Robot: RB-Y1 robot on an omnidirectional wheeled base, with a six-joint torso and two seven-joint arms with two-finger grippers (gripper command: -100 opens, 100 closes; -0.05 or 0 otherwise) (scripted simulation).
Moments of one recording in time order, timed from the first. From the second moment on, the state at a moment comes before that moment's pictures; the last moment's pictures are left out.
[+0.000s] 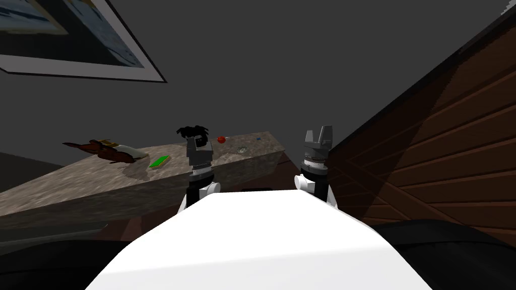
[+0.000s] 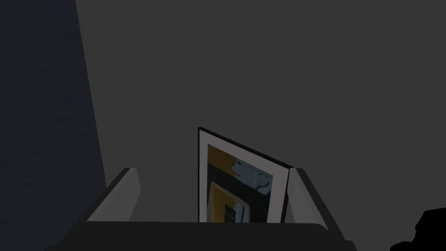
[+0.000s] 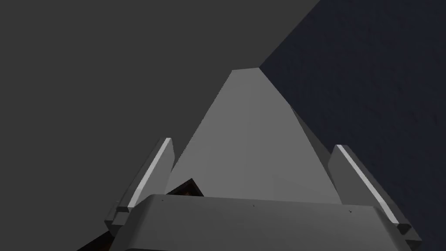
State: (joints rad) left arm 0.53 0.01 0.03 -2.27 0.05 -0.54 0.02; right arm 0.46 -0.03 -0.06 -2.39 0.07 -0.57 0.15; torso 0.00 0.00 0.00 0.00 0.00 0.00
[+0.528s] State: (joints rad) left arm 0.54 0.13 0.07 -2.27 0.07 -0.44 0.04; right arm 0.46 -0.03 -0.06 -2.39 0.07 -0.57 0.15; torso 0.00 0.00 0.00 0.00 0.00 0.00
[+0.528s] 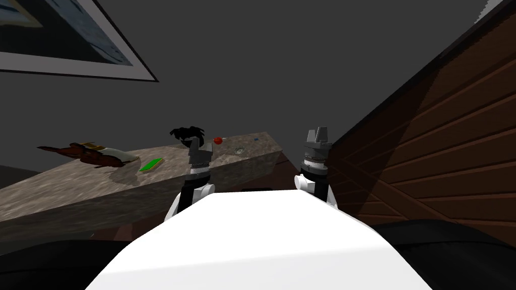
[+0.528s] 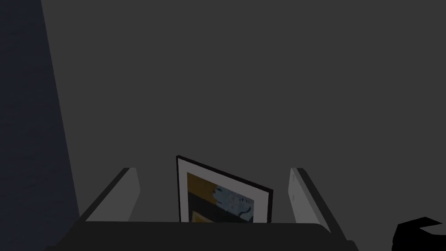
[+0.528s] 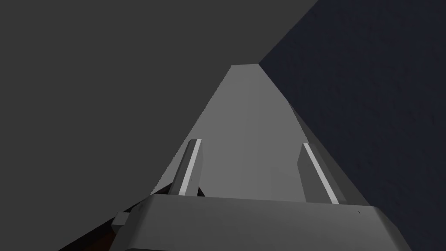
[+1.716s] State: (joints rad) left arm 0.54 0.23 0.21 -2.27 0.13 -0.11 0.11; right arm 0.46 -0.03 -0.06 -2.39 0.07 -0.57 0.15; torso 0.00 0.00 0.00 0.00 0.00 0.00
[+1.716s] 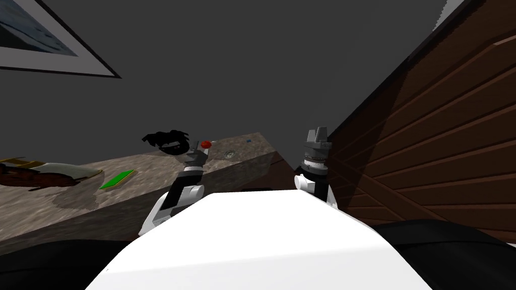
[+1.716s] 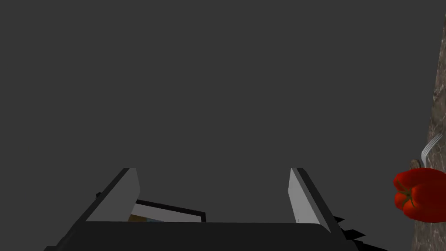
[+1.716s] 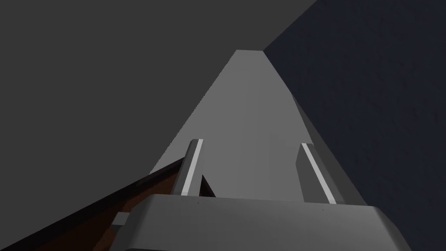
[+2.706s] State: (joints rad) left arm 0.56 0.25 0.33 -2.27 0.18 0.18 0.17; right arm 0.46 -0.03 -0.06 -2.39 0.07 -0.57 0.15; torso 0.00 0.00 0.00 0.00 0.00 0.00
